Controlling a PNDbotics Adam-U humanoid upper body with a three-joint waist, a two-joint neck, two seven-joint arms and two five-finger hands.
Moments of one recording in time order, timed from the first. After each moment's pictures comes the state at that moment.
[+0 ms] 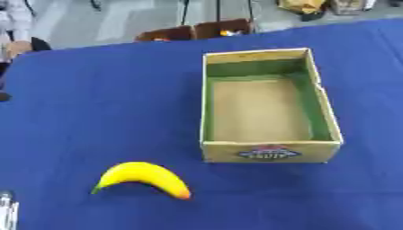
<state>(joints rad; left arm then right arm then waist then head) -0.20 0.06 0.21 -1.98 -0.28 -0.50 0.20 -0.54 -0.22 -0.11 -1.99 0.76 -0.21 -0.30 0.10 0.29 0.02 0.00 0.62</state>
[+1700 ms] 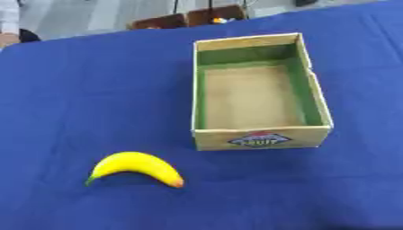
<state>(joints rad) -0.18 0.39 0.16 -1.98 -0.52 -0.31 0.18 -0.53 -0.24 -0.11 -1.99 0.75 -0.20 -0.29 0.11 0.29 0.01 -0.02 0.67</state>
